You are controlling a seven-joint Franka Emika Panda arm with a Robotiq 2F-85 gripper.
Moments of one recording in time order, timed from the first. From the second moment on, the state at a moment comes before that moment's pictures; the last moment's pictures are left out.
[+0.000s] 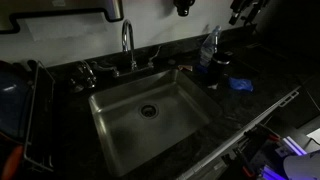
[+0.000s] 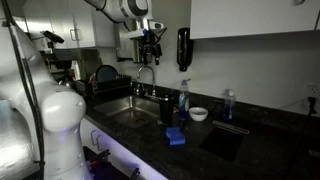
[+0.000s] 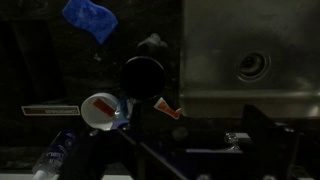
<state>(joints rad) -0.01 -0.39 0.06 -2.17 -0.05 1.92 0.17</state>
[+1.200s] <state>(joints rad) 0.03 -0.39 0.05 -2.31 -0.03 2.12 0.06</state>
